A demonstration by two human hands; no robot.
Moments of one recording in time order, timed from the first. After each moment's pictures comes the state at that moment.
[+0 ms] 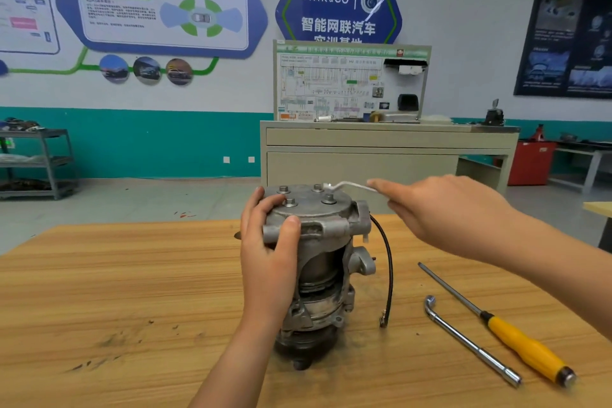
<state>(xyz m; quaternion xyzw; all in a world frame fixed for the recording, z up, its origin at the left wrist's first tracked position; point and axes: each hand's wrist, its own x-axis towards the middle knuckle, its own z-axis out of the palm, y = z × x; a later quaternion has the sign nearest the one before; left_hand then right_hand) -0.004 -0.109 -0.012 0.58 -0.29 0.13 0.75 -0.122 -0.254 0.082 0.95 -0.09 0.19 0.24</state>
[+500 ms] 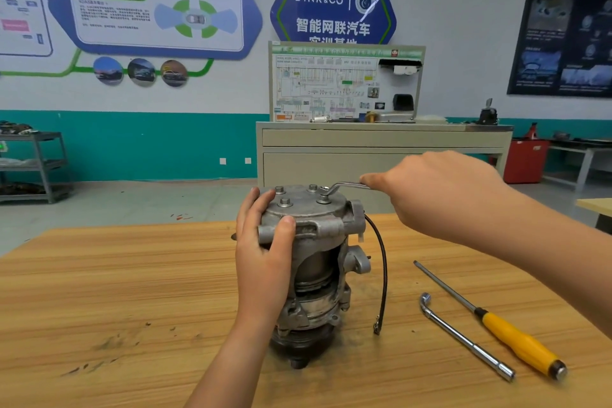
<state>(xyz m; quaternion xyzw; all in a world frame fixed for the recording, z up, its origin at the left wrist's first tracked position) -0.003 -0.107 -0.010 0.58 -0.30 0.13 0.75 -0.120 -0.228 0.104 0.91 -0.15 0.18 0.33</state>
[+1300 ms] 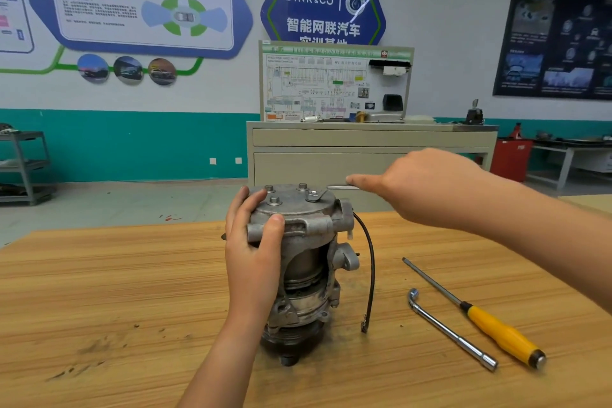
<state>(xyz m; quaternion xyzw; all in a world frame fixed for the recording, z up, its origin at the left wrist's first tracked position) -0.003 -0.108 -0.011 0.57 -0.29 0.13 0.76 -0.119 -0.249 0.110 0.92 -0.09 0.09 0.36</state>
